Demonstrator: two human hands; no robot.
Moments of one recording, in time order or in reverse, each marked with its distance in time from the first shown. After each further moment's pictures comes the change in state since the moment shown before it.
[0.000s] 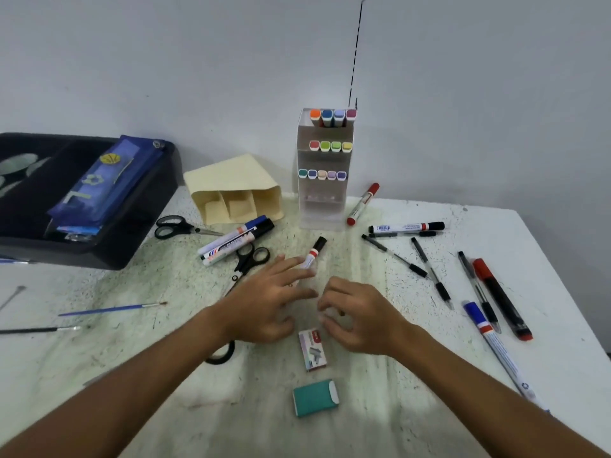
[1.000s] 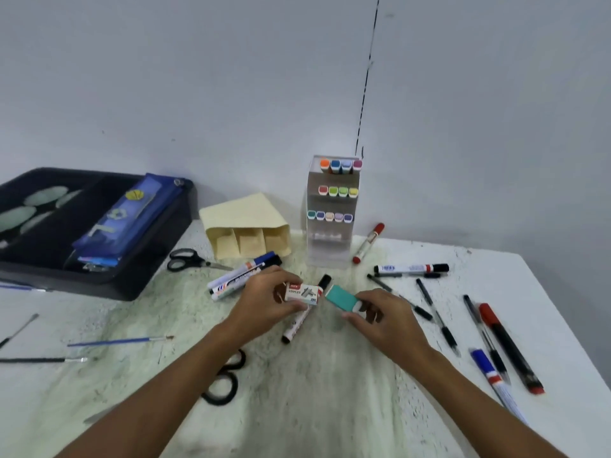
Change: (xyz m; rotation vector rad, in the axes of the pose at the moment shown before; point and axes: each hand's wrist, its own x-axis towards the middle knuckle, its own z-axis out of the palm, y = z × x) left_hand 0.028 -0.019 -0.014 -0.385 0.397 -0.522; right_hand 0.005 0.041 -0.016 -0.022 0.225 0.449
